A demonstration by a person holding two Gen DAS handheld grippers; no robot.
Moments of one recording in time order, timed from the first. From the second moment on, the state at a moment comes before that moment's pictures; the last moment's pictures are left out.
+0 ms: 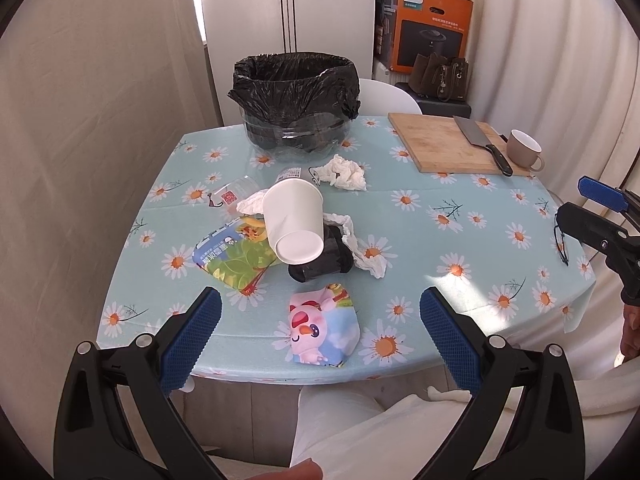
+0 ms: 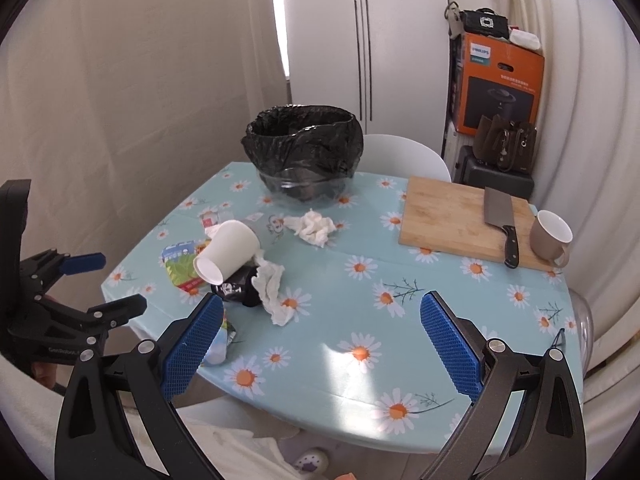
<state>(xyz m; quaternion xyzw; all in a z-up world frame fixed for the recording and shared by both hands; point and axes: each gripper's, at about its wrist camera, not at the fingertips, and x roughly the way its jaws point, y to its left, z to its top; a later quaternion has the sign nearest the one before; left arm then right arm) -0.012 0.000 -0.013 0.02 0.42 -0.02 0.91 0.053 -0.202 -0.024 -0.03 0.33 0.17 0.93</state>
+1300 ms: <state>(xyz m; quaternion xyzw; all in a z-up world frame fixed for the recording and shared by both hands) 0.063 0.001 -0.156 -0.01 0.57 0.01 0.82 0.258 -0.120 -0.088 -0.19 0.44 0.34 0.81</state>
